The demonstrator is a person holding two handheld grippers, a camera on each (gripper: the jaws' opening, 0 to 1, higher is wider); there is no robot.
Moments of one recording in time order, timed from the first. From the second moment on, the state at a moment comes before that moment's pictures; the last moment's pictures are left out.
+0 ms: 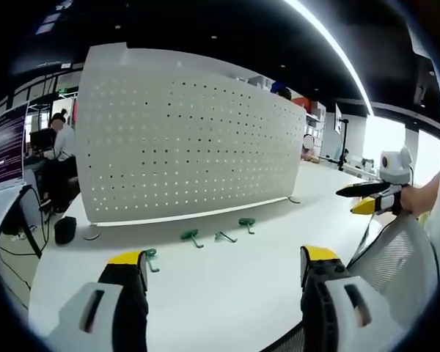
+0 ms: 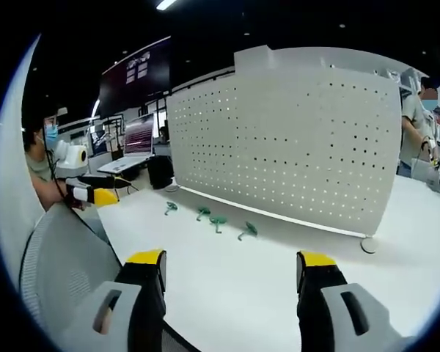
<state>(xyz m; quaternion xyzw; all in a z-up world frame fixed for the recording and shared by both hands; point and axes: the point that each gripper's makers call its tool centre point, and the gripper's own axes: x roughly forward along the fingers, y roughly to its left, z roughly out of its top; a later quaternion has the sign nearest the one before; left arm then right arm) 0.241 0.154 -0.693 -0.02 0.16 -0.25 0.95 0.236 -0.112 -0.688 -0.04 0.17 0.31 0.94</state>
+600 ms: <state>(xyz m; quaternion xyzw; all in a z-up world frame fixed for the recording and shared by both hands) 0.246 0.160 -0.697 -0.02 0.17 -0.26 0.95 0.245 -0.112 -0.685 -0.04 0.18 0.31 0.93</state>
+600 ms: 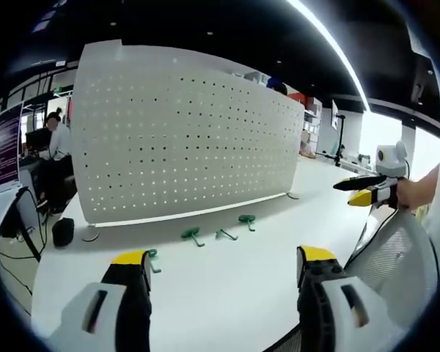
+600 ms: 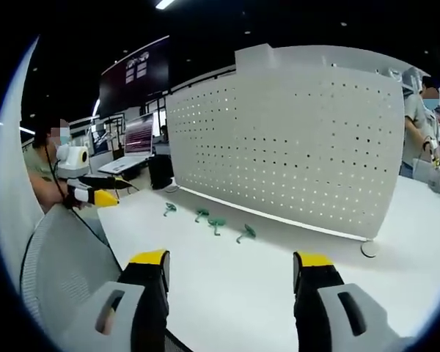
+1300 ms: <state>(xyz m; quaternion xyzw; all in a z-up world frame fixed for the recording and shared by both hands) 0.252 0.162 -0.706 0.00 0.19 -0.27 0.94 0.254 -0.105 -0.682 -0.04 0.18 0.32 0.93</state>
